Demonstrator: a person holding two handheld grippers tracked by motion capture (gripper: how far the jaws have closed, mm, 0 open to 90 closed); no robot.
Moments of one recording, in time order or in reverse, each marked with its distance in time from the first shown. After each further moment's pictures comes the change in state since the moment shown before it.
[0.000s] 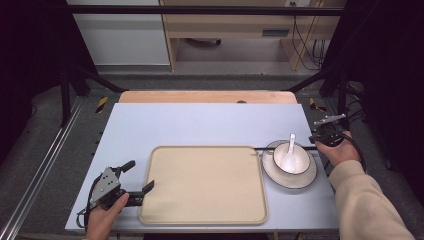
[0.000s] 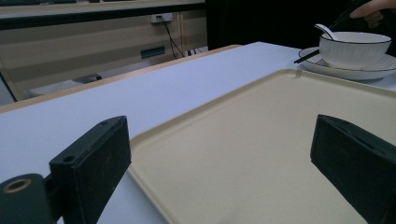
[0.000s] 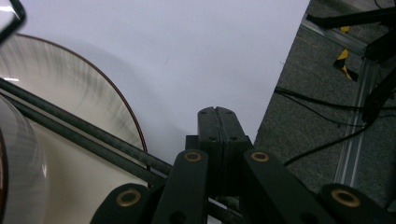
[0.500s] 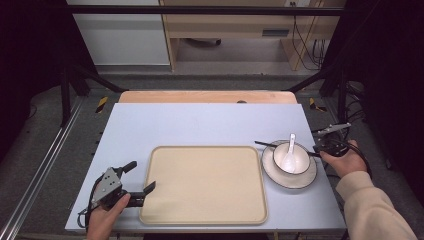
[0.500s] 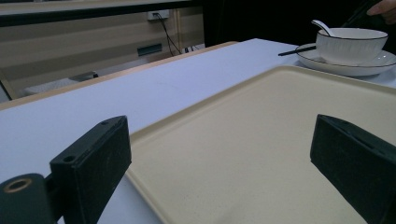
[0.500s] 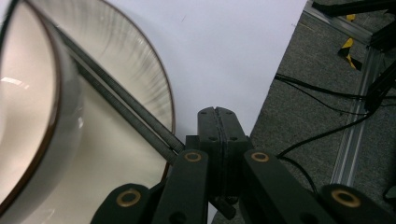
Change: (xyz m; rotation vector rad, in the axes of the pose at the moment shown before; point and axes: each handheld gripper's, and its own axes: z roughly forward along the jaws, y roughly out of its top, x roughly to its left) left arm -0.003 -0.001 0.003 0.008 -0.012 0.002; right arm 0.011 -0.026 -0.021 0.027 0.013 -0.014
